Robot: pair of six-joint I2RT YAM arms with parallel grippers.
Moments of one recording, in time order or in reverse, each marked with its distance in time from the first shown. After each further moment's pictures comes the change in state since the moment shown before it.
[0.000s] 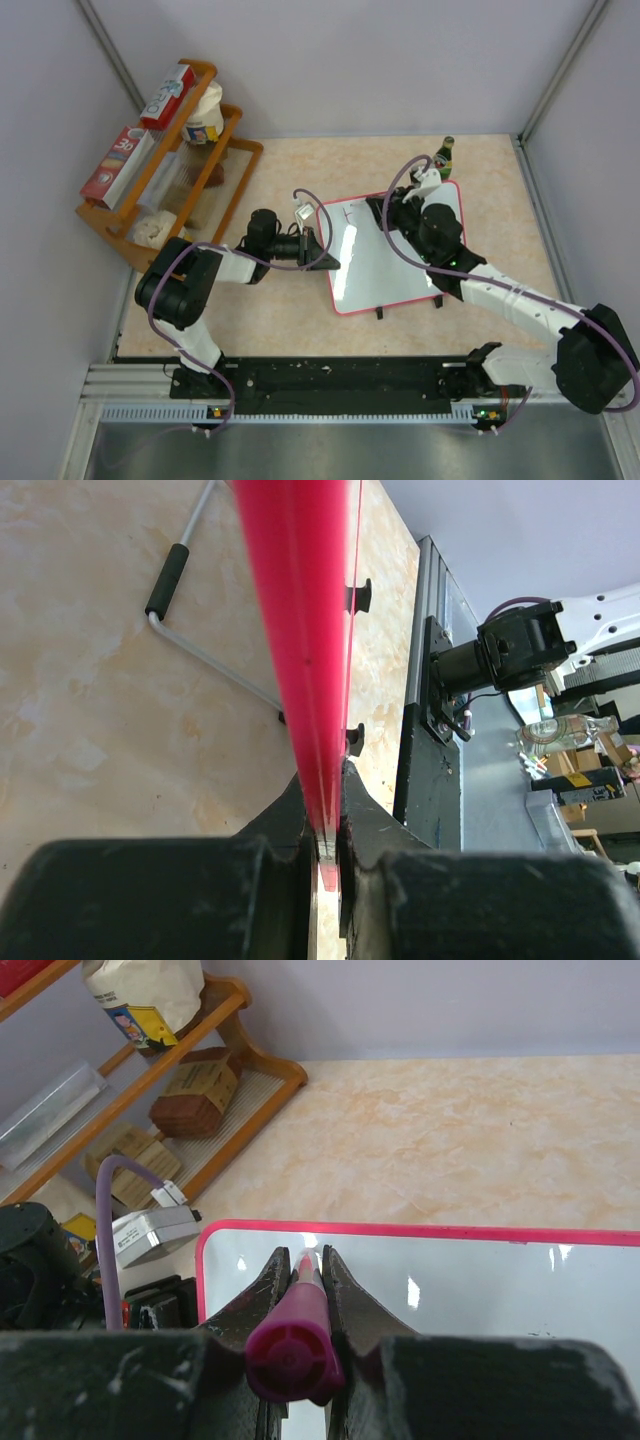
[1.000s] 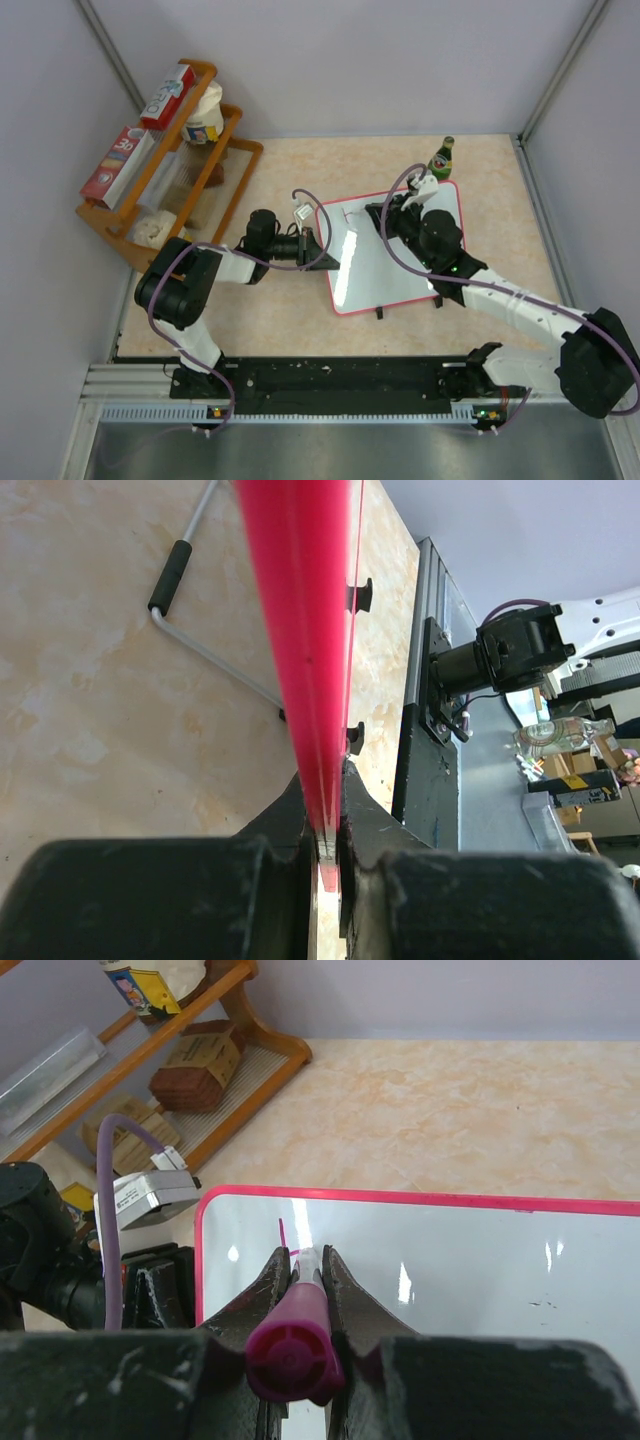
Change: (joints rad) left arm 0.006 0.000 -0.005 0.001 0.000 -0.010; right arm 0.018 -0.023 -0.043 -0.001 -0.017 -0.029
